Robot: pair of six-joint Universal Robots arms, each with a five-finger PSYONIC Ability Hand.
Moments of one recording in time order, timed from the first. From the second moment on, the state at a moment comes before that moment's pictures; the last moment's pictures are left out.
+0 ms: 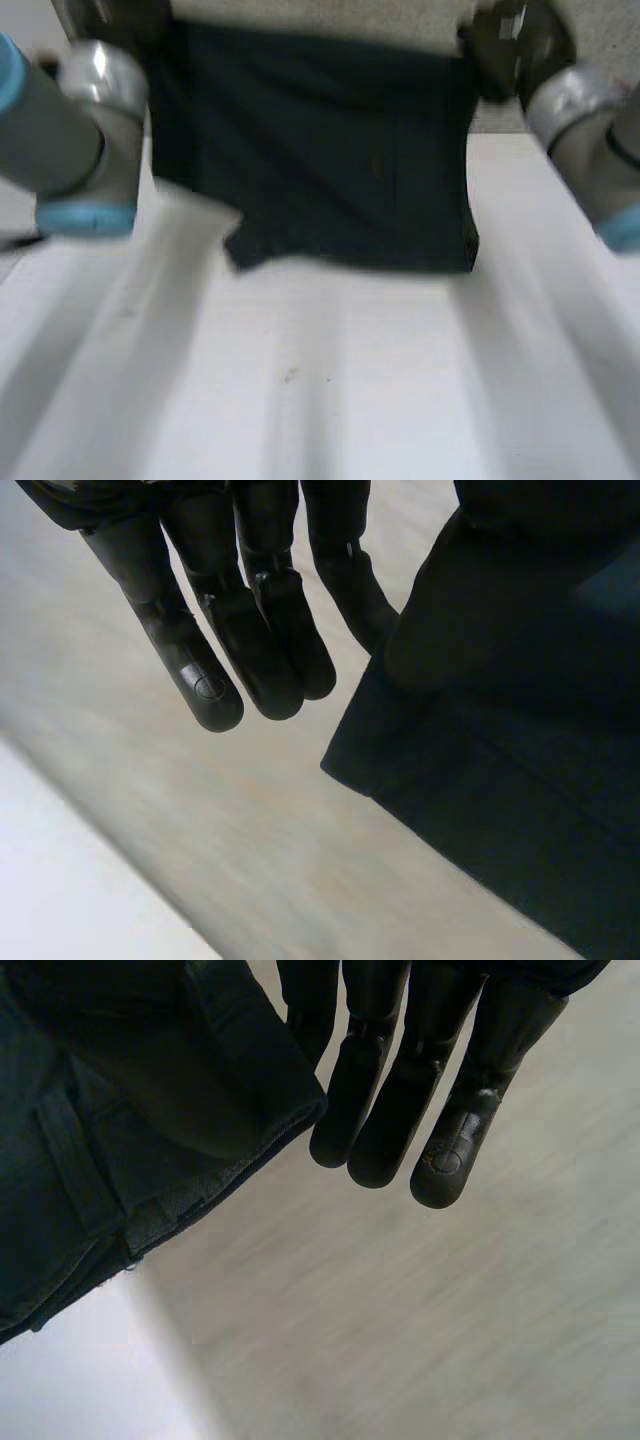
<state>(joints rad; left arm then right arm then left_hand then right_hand) 4.28 -1.96 -1.07 3.65 -1.68 3.83 1.93 -1.16 1.00 -0.16 1.40 2.55 1.11 1.20 1.19 1.20 0.99 0.96 1.18 1.18 1.19 0.99</state>
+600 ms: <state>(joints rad) 4.26 -1.80 -1.68 3.63 -1.70 3.64 1.99 -1.12 1.30 -0.16 1.30 2.61 1.12 1.20 1.19 1.20 1.01 0.97 1.18 1.18 1.19 0.99</state>
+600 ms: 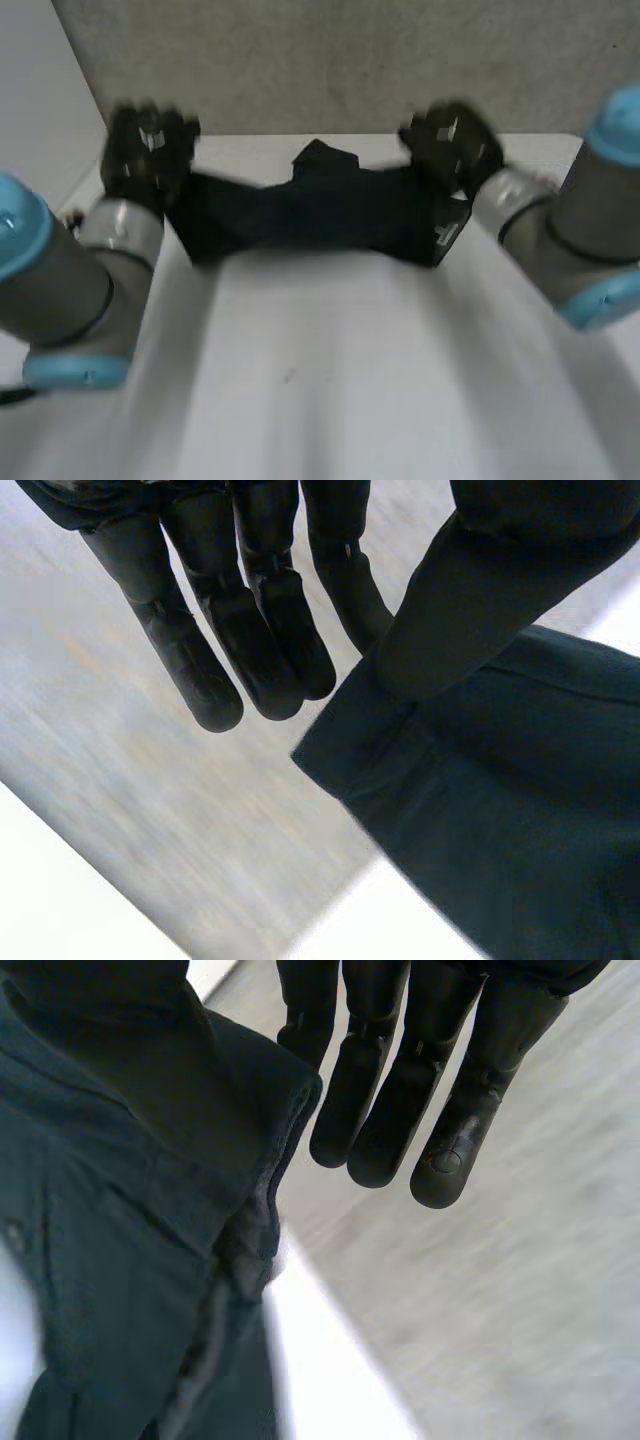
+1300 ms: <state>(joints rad) 4.30 -1.39 -1.95 3.00 -1.55 3.77 1.94 -1.51 1.69 0.72 1.25 2.30 1.12 1.20 1.19 1.20 1.01 0.98 1.18 1.18 1.19 1.00</state>
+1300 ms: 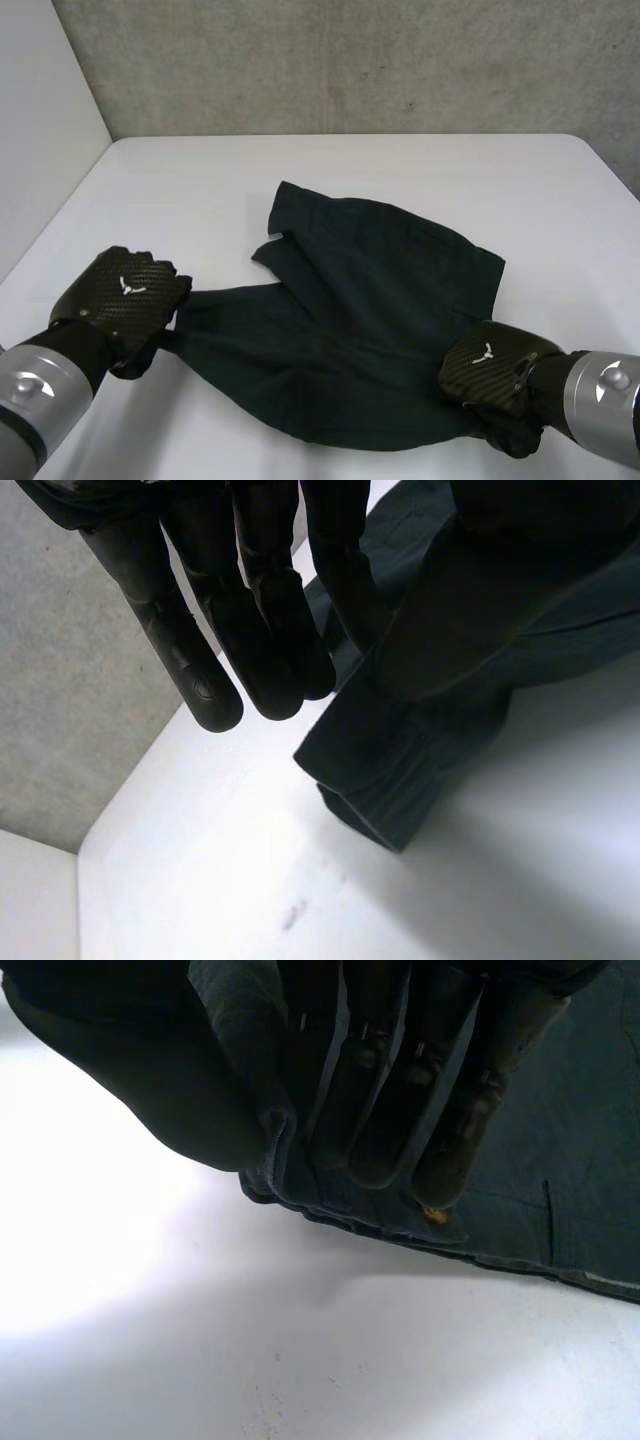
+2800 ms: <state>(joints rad) 4.19 -2.05 -1.48 3.65 -1.51 3.43 1.78 -1.23 1.68 0.00 1.38 2.88 0.20 0.20 0.21 0.21 0.05 0.20 0.22 0.21 0.23 0.07</state>
